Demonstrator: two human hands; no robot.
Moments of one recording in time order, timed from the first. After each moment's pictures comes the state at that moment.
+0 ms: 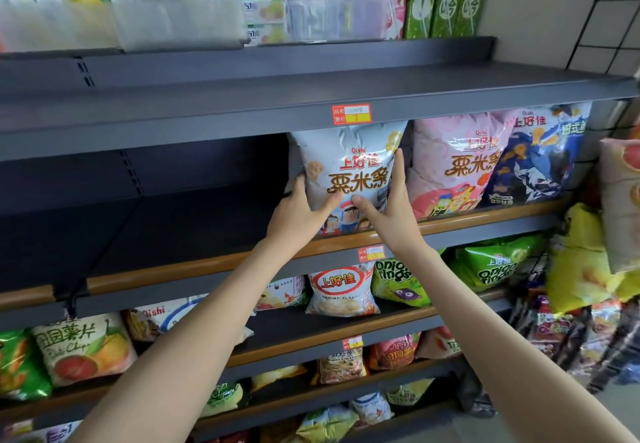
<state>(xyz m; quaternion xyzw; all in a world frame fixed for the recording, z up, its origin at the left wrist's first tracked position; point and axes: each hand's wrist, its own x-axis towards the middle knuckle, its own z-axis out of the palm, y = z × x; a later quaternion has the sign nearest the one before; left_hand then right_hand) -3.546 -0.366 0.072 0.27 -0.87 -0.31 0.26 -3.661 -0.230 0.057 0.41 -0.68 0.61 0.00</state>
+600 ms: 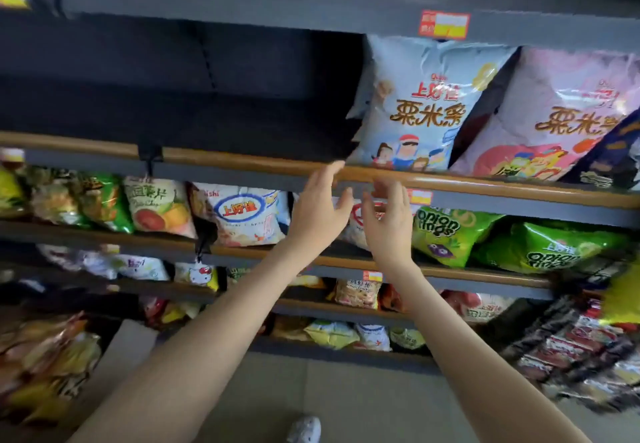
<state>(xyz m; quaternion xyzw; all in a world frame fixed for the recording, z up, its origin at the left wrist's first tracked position) -3.458 -0.288 0.013 0.35 -0.81 -0.31 0.35 -3.559 -0.223 -0.015 0.45 -0.71 0.55 0.01</state>
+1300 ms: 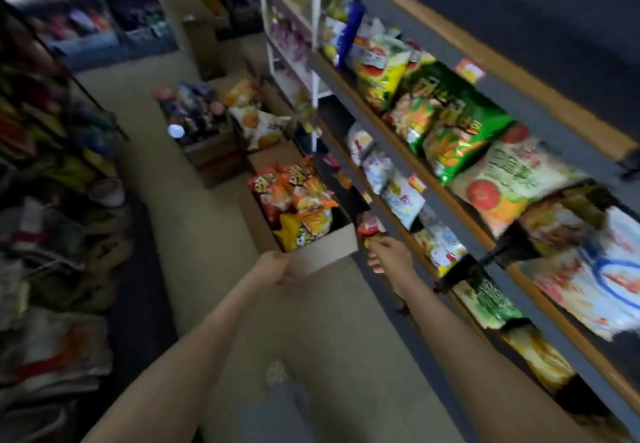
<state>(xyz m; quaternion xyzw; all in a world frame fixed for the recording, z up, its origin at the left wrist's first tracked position) -2.902 -0.300 -0.186 0.78 -0.17 -0.52 0.30 -3.109 -0.410 -0.183 0.51 -0.63 0.16 -0.56</state>
